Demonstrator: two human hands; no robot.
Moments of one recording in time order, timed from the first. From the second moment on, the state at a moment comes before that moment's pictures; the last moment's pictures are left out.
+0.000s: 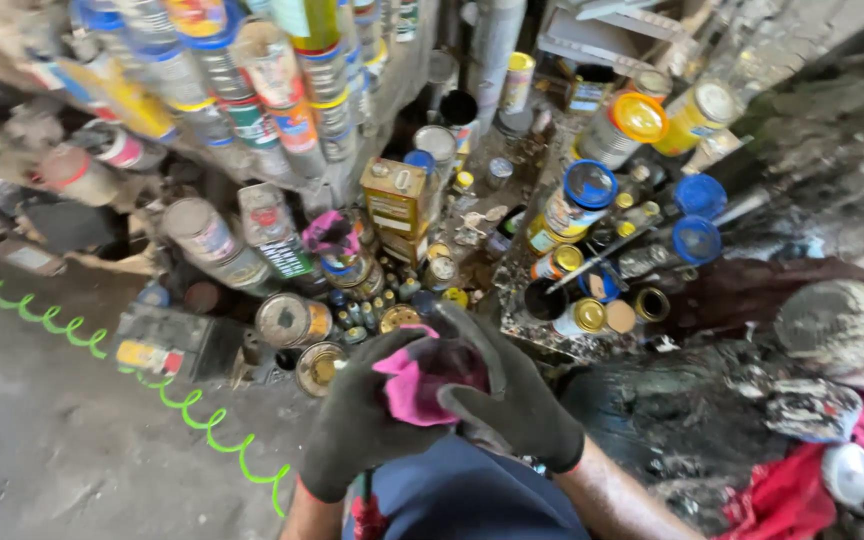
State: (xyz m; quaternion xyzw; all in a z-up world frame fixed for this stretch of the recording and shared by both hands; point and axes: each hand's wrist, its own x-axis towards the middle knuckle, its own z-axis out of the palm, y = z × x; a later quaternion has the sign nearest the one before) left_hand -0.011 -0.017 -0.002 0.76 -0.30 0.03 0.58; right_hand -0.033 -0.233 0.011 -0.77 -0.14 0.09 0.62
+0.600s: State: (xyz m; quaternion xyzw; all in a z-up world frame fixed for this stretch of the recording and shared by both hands) left_hand 0.043 -0.056 0.006 0.79 -0.25 -0.02 0.55; right_hand -0.010 -0.477 -0.193 -0.68 0.33 -0.01 0.66
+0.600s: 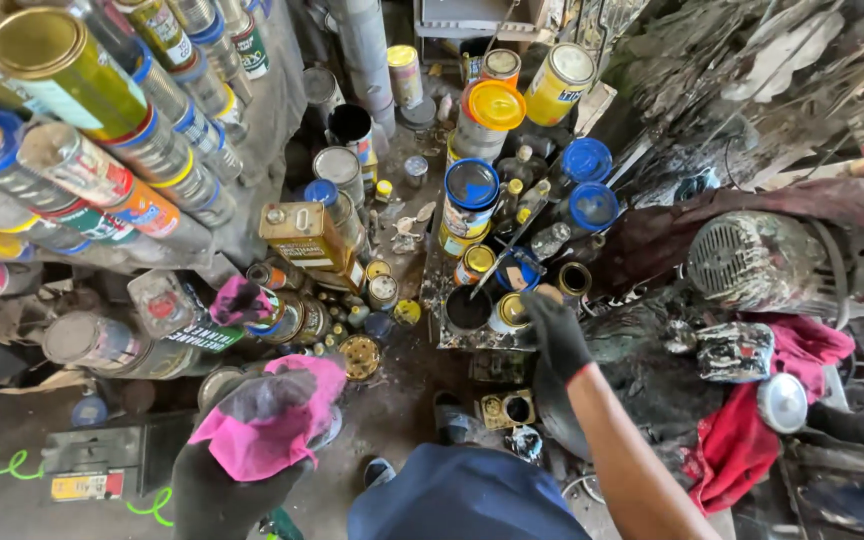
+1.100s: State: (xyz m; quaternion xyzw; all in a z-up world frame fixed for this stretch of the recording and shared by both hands) left_hand 0.054 -0.096 -0.008 0.82 -0.12 -0.06 0.56; right_hand 0.101 -0.562 -0.284 -0.77 0.07 0.02 0.64
